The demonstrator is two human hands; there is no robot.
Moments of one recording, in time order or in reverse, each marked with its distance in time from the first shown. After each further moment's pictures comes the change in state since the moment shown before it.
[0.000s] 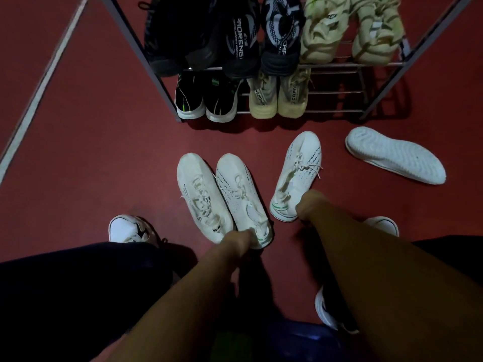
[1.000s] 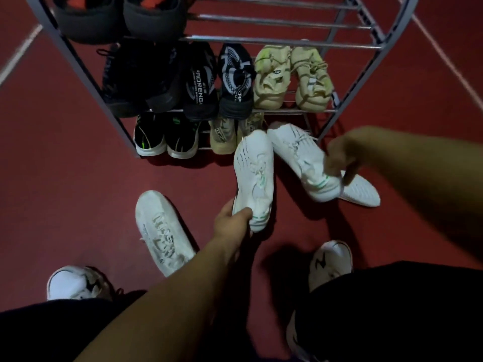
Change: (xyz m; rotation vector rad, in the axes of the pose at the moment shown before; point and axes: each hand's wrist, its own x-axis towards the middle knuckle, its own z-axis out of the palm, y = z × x) left_hand -0.036 0.093 0.060 -0.275 -0.075 0.540; right_hand 0.017 0.075 -0.201 0.235 -0.139 0.047
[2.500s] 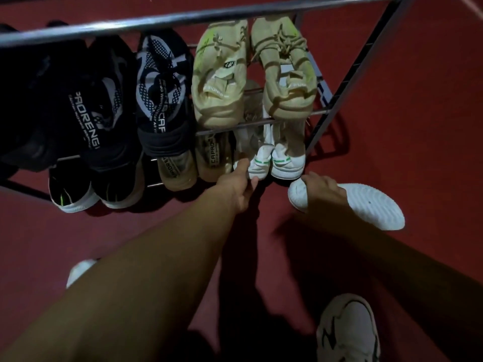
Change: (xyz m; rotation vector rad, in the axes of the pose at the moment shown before) left_hand 0.195 0.067 0.147 -0.140 -0.024 -0.267; right_hand 0.191 0.077 0.073 -0.309 1.035 -0.343
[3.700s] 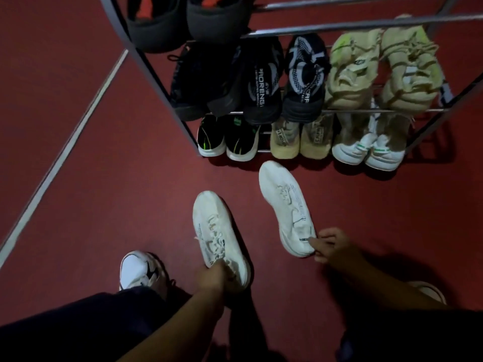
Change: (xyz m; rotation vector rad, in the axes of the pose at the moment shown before) left_hand -0.166 -0.124 -0.316 0.127 0.582 -0.046; right_hand -0.144 -0.152 -0.026 0.926 -0.666 0.399
